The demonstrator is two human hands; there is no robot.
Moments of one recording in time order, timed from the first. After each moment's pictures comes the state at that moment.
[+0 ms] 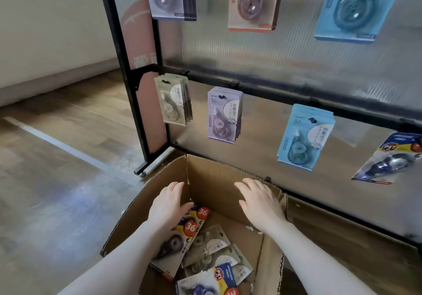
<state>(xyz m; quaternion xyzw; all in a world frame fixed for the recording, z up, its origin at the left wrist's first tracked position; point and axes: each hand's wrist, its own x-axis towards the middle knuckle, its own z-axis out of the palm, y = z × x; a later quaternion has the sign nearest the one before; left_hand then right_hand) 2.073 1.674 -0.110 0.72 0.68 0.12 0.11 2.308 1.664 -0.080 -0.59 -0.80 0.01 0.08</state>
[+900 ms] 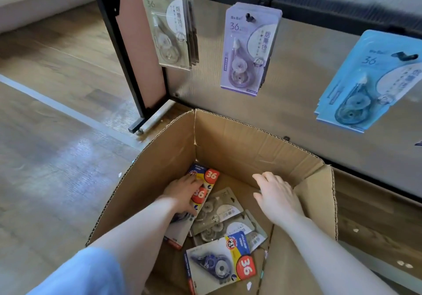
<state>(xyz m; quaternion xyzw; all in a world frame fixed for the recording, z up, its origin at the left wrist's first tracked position) 2.054 1.709 -0.228 0.78 0.55 -0.18 0.23 2.291 1.666 -0.166 -0.66 -0.74 0.11 -0.02</state>
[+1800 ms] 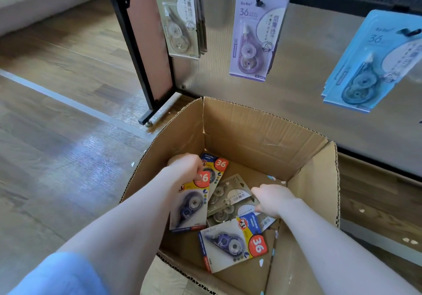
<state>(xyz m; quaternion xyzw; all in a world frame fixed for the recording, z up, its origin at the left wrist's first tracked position) 2.039 1.714 -0.177 0.77 0.58 -0.14 0.22 2.263 1.648 -0.181 -0.57 -0.75 0.17 -0.28</state>
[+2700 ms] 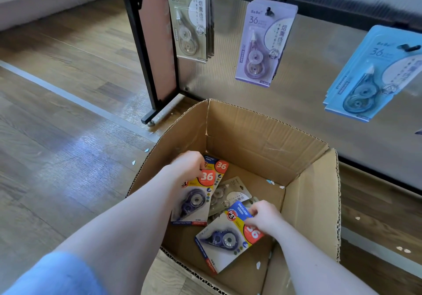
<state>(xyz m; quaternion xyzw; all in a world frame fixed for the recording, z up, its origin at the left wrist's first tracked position) 2.036 1.710 -0.173 0.77 0.58 -0.07 0.26 2.258 1.620 -0.227 -0.70 -0.59 0.38 -0.10</state>
